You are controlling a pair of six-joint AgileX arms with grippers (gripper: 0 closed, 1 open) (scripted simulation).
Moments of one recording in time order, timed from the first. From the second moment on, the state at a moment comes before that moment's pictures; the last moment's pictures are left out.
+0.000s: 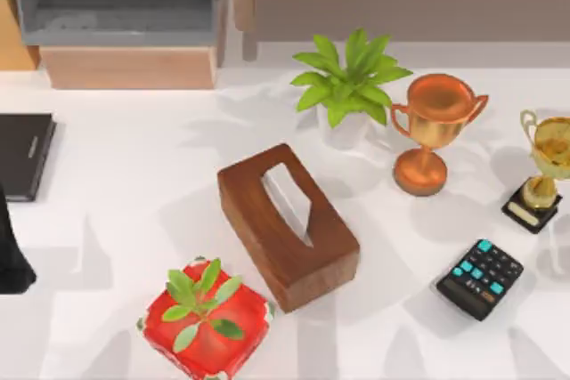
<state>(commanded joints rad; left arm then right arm) 0.00 0.00 0.00 0.00 0.00 0.00 0.00 0.00 0.00 0.00 0.00 0.00</state>
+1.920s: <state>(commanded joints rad) -0.20 1.60 1.03 0.52 -0.17 0.00 0.00 0.00 0.00 0.00 0.00 0.00</state>
